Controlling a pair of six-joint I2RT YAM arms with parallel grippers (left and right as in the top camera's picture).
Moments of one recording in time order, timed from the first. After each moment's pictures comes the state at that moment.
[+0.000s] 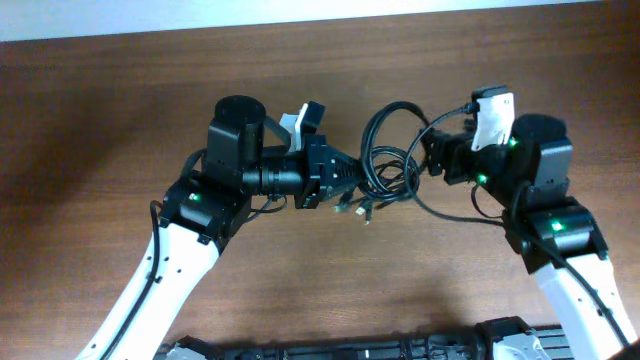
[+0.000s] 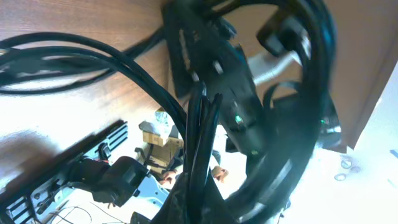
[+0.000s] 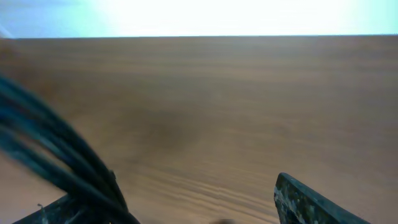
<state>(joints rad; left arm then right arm) -0.46 1.30 1.14 -0.31 1.01 -1.21 0.10 1.02 0.92 -0.44 -0.19 0.11</state>
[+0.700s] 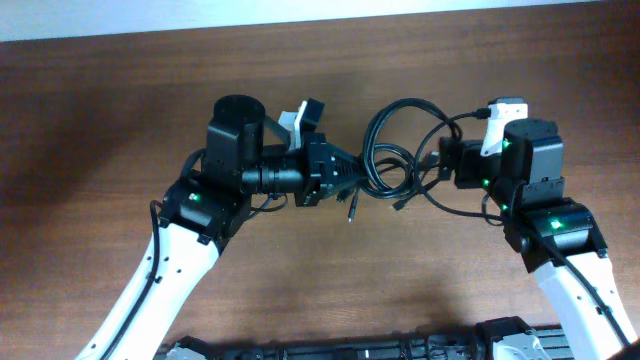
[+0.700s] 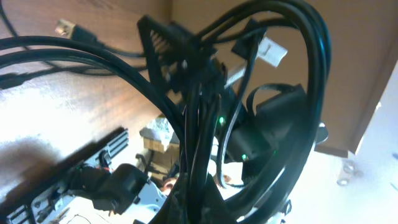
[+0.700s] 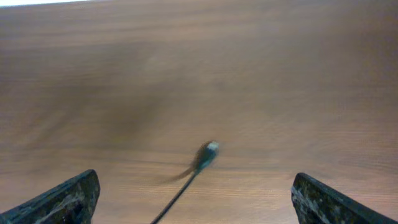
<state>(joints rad) -0.46 1.30 1.14 -0.29 0.98 -1.22 0.10 1.03 0.92 -0.59 -0.02 0.15</state>
